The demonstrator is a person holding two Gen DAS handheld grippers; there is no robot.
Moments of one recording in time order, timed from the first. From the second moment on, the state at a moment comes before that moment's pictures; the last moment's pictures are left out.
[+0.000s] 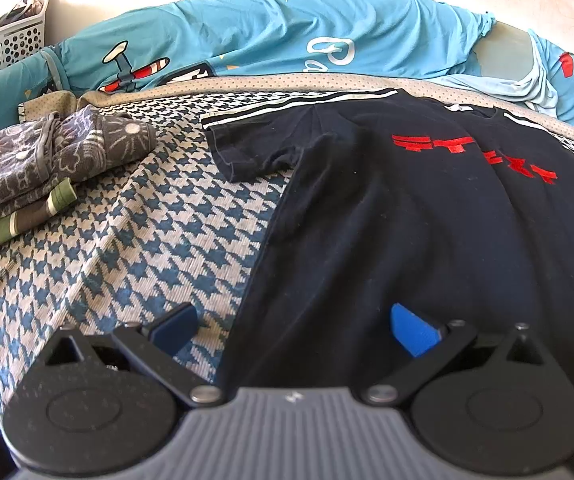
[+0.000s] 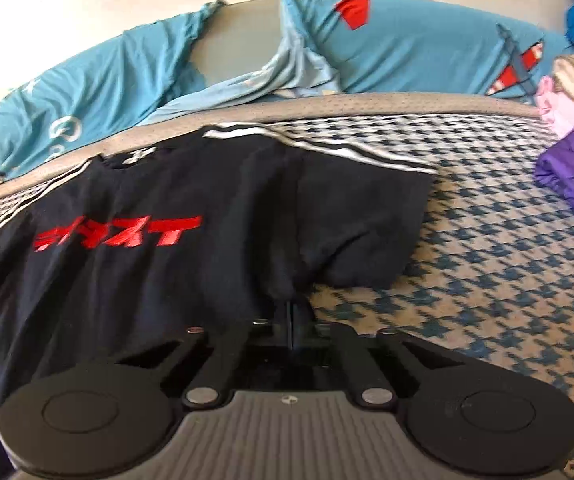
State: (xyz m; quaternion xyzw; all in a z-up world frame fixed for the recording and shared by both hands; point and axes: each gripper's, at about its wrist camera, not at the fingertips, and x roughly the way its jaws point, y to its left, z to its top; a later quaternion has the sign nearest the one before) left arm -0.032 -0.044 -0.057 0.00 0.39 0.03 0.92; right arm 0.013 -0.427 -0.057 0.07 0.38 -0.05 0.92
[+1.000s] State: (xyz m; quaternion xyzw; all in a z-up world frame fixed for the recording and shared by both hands) left arm -0.038 -0.041 -0.058 0.00 0.38 0.04 0.92; right arm 0.024 -0.430 -0.069 0.08 0.37 -0.03 0.93
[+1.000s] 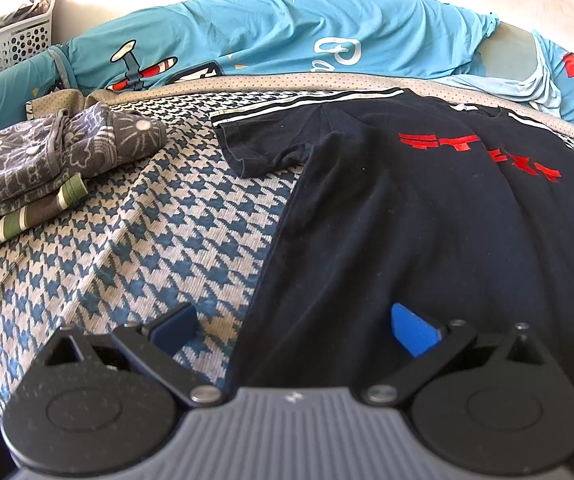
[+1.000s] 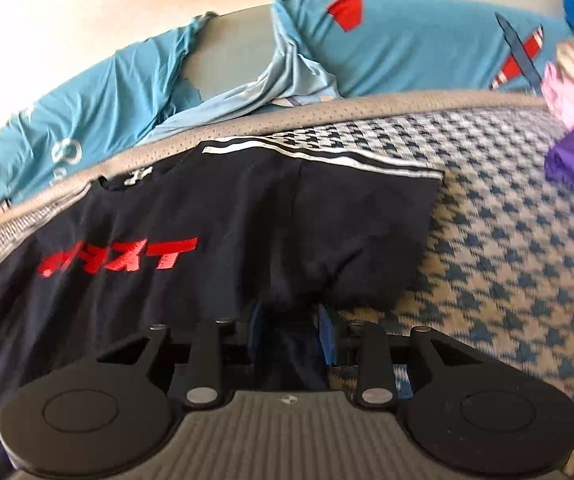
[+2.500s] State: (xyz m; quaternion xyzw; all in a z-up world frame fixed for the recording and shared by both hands) left arm -0.057 -0.037 -0.055 0.02 0.39 0.03 0.92; right arm 0.000 -0.429 -0.053 0.10 0.40 -0.11 0.90
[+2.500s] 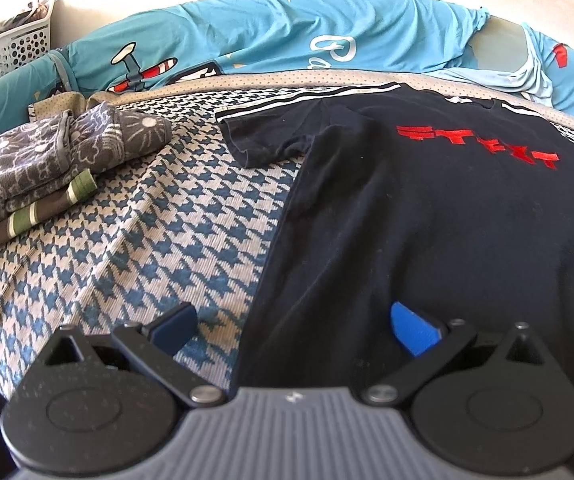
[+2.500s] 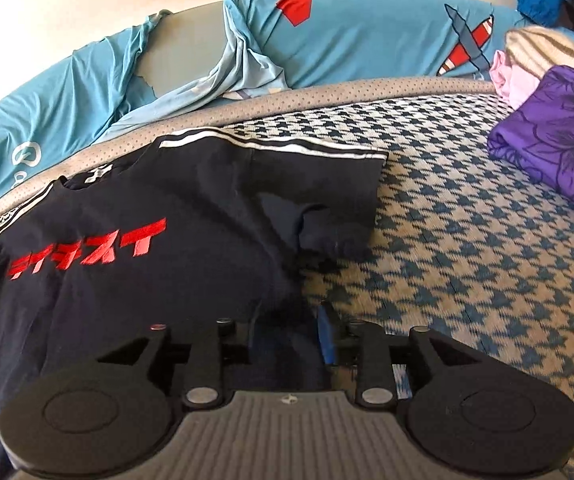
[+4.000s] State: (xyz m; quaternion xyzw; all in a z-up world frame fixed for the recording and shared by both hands) left arm -0.083 -0.042 -0.040 0.01 0.38 0.00 0.92; right arm -0.172 -0.418 -0.034 0.23 0.40 -0.11 0.88
